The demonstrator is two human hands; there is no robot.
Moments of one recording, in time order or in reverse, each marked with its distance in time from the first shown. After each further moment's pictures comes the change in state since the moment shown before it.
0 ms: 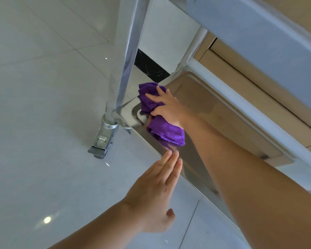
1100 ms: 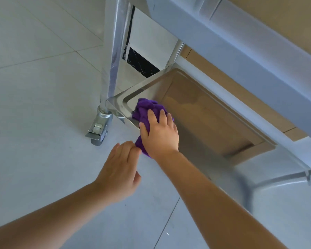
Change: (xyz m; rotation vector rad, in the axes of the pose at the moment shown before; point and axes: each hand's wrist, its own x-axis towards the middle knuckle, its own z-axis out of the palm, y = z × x) left_hand -0.035 -0.008 0.002 0.019 0.244 -0.135; right_hand -0.106 -0.017 0.078 -0.262 0.434 0.199
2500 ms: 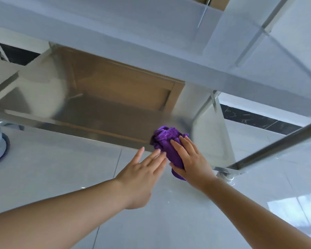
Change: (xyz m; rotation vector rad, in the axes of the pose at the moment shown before) left_hand 0.007 0.244 0.035 0.258 -0.645 0.738; right_hand -0.271 0.263 0.000 0.048 0.203 0.151
